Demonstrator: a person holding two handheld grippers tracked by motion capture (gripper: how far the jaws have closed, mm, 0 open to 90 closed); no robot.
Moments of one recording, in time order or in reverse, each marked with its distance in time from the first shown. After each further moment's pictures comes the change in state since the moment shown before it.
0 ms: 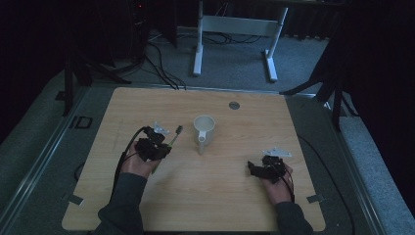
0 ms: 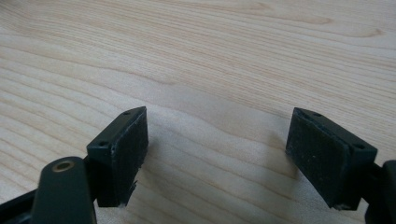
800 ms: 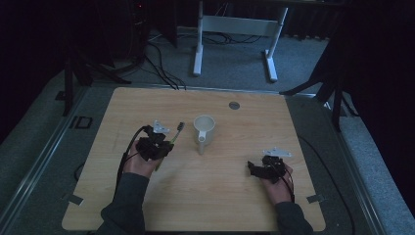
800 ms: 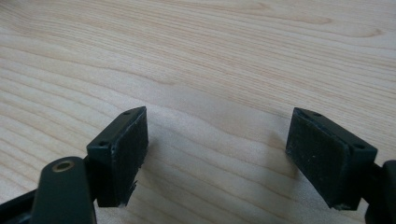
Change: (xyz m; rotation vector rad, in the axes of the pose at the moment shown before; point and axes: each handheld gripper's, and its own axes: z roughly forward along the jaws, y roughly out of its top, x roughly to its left) left arm -0.003 0.002 -0.003 -0.075 0.001 -0.004; right arm 0.000 0.000 0.000 0.000 0.000 0.000
